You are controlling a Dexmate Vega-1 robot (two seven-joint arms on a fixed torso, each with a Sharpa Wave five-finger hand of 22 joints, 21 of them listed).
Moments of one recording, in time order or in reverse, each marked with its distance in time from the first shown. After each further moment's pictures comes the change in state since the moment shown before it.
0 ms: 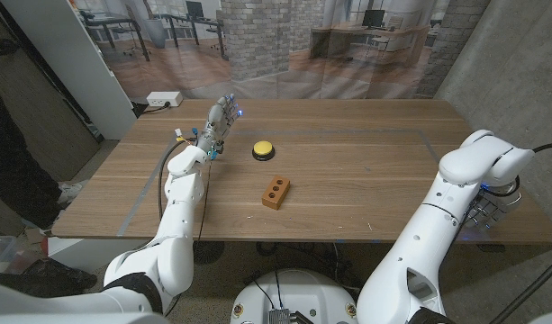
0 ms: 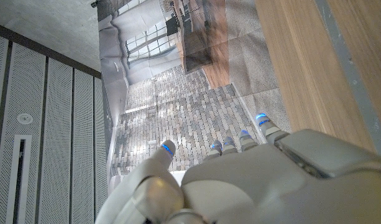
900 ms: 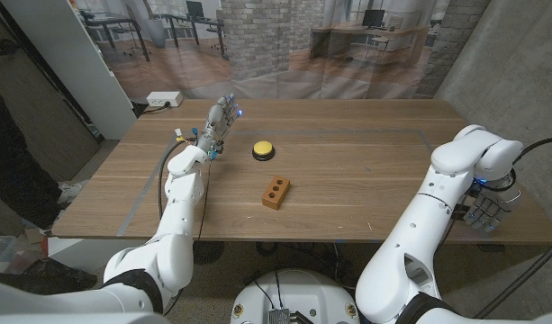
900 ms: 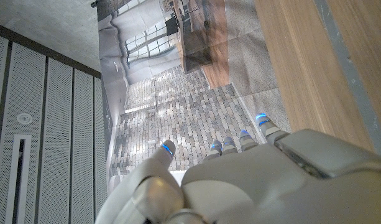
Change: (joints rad) left arm -0.019 0.004 -0.010 0.041 0.003 -0.022 -0.009; left_hand 0.000 0.000 -0.003 -0.003 0.000 0.000 0.000 0.000 0.000 0.000 0.000 0.000 0.000 -0.004 0.004 0.000 0.000 0.000 0.000 -0.004 0.000; right arm 0.073 0.000 0.029 0.107 -0.138 -0.046 0.003; right_hand -0.224 -0.039 -0.119 0.113 0.034 -0.166 0.038 -0.104 -0.022 -0.145 0.038 -0.039 -0.018 -0.035 0.043 -0.084 -0.015 -0.001 0.048 0.000 0.000
